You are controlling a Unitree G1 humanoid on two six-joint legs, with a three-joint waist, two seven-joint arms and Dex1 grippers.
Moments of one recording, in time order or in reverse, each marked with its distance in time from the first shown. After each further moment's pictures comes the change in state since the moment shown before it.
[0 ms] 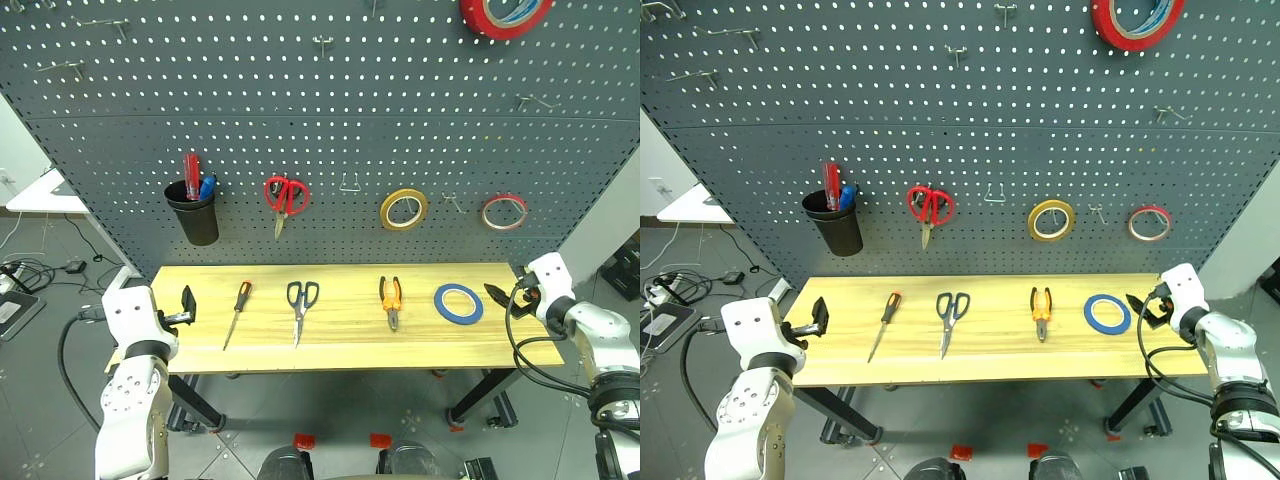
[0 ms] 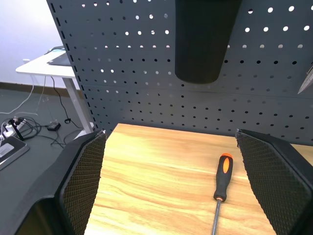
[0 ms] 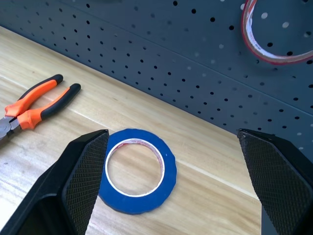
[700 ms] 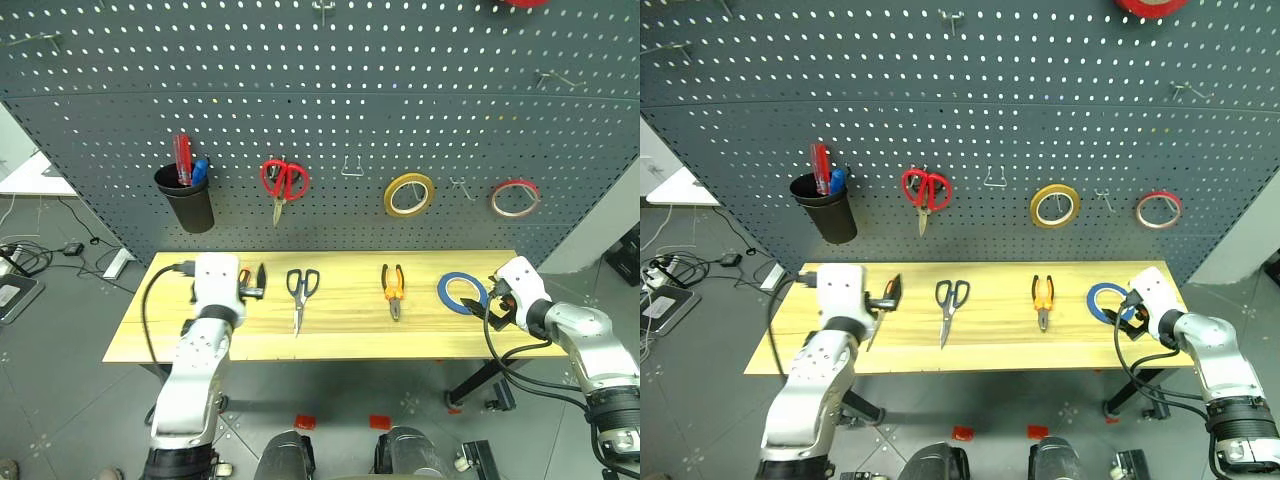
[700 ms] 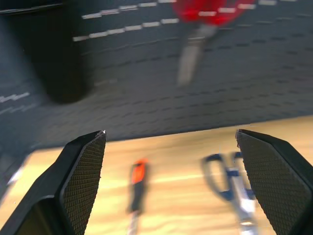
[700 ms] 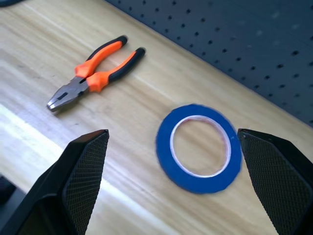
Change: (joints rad) left arm -0.209 0.000 -0.394 -0.004 0.150 0.130 -0.026; right arm 0.144 0.001 0.096 -0.569 -0.013 0.465 0.008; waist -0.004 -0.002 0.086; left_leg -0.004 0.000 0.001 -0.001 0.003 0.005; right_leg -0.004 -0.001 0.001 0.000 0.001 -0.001
